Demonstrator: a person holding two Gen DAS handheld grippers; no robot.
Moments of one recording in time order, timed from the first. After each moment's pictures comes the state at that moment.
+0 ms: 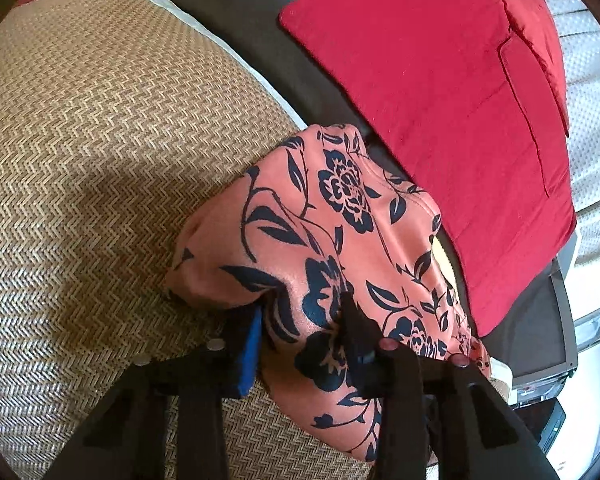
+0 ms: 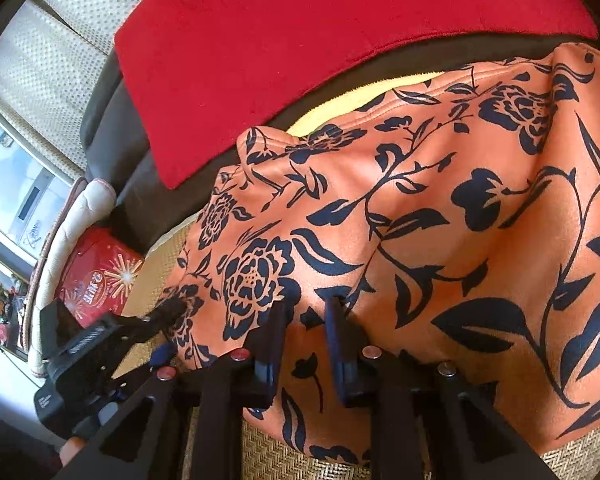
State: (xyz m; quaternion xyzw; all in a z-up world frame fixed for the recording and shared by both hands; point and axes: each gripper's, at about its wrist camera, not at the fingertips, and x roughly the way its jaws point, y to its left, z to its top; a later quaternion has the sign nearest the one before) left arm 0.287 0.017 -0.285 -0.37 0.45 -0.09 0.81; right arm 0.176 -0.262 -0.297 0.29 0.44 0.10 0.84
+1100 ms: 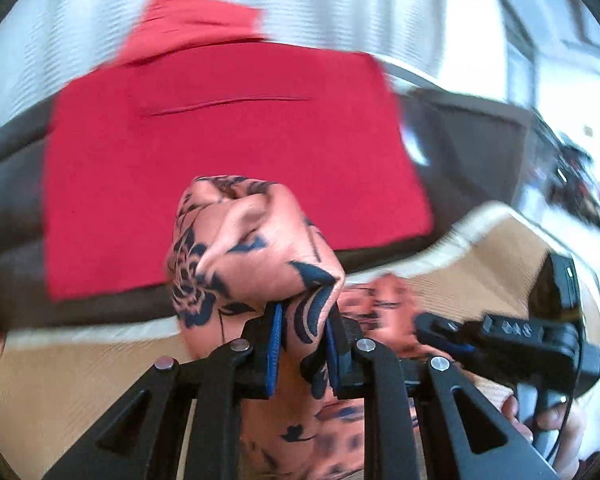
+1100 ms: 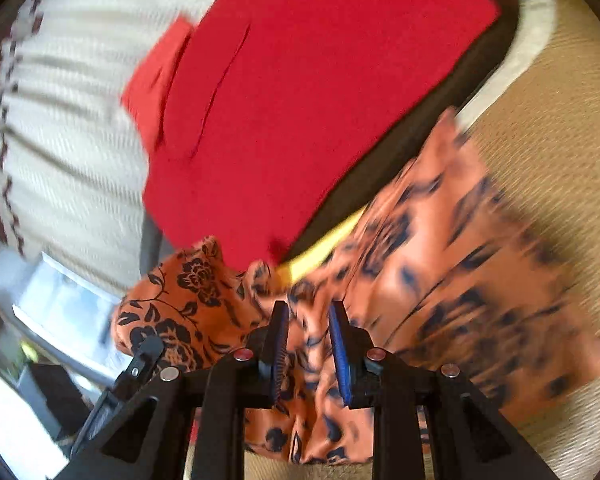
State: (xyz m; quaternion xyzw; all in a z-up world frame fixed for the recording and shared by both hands) left arm 0.213 -0.215 -0.111 0.09 0.25 -0.31 0.91; right arm 0.095 -0.438 -0.258 0.51 0.25 0.07 0.82
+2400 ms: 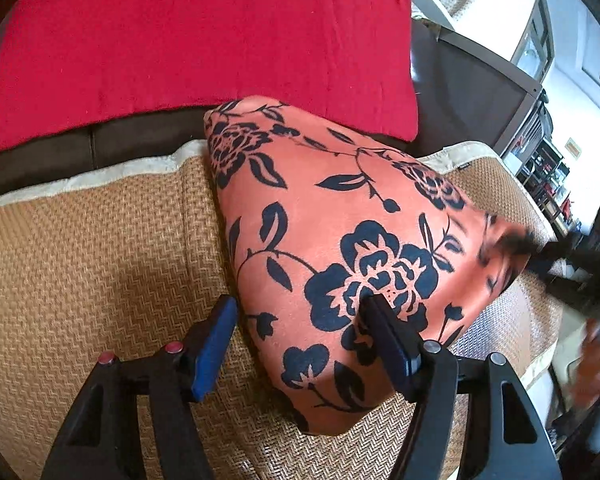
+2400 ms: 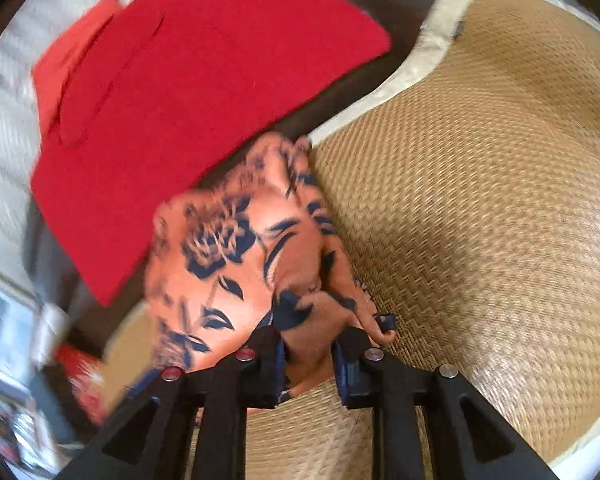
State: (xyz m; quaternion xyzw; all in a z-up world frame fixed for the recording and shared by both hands) left arm 0.238 -0.172 -0.222 0.01 0.43 -0.35 0.83; right arm 0.054 -0.441 -0.219 0.40 0.37 -0.12 0.83
